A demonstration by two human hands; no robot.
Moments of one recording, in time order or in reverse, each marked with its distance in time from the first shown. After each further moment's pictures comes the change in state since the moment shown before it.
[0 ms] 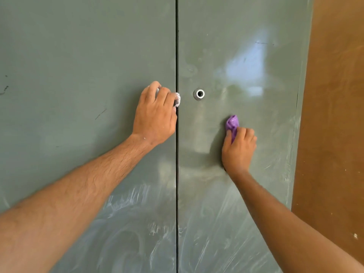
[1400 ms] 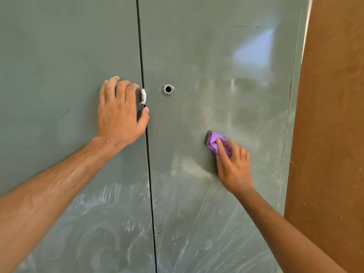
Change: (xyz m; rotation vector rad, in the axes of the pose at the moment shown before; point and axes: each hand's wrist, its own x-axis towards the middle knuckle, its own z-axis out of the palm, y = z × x) left_hand 0.009 0.027 -0.008 0.175 -0.147 -0.193; right_hand -0.023 0.116 -0.012 -0.031 -0.139 -0.517
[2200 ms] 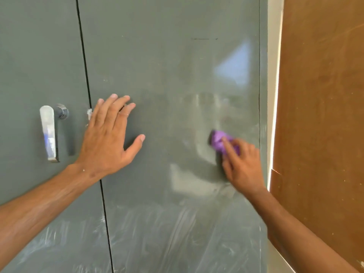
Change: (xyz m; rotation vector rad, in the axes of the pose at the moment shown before) left_hand 0.018 0.074 0.030 -0.121 0.041 0.204; right_hand 0.040 0.124 -0.015 0.015 0.022 -0.039
